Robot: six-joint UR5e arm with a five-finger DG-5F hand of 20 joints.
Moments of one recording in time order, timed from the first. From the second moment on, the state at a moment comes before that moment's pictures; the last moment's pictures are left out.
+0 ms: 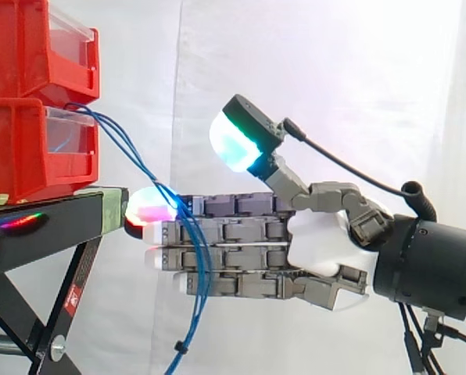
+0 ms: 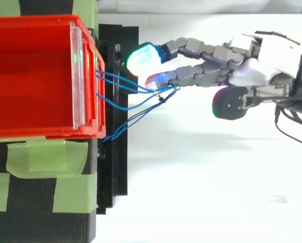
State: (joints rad) arm 0.19 -2.12 -1.93 -2.00 -1.12 0.06
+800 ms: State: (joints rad) arm 0.19 -2.13 -1.93 -2.02 -1.16 0.06
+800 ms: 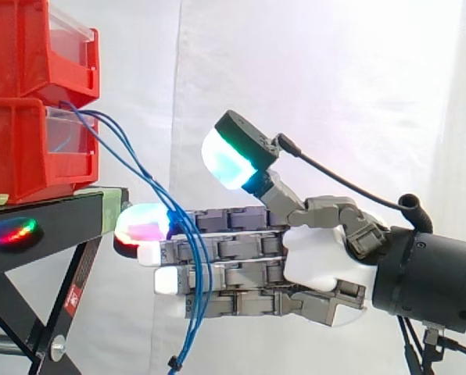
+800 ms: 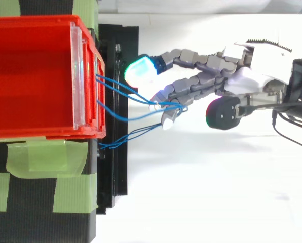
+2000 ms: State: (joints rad) arm 0.20 -2.19 -1.91 -1.98 -1.19 0.06
